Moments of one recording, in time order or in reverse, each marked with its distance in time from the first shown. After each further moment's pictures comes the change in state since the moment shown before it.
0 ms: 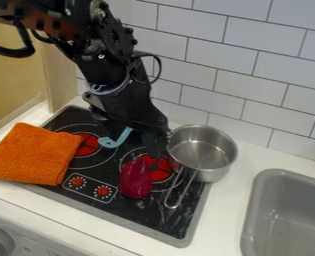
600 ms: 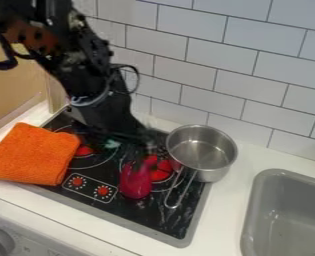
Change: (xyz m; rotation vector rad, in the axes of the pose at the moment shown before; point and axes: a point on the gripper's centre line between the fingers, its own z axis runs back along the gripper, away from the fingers) arm -0.021 0.014 -0.004 -0.022 0.059 0.068
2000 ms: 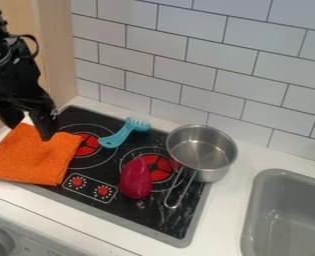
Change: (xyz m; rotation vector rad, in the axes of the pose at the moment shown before) arm -0.010 0.101 0.013 0.010 0.111 0.065
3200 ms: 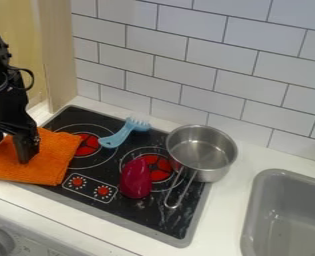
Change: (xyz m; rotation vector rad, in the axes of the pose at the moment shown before) arm -0.012 0.029 -0.029 0.127 0.145 0.003
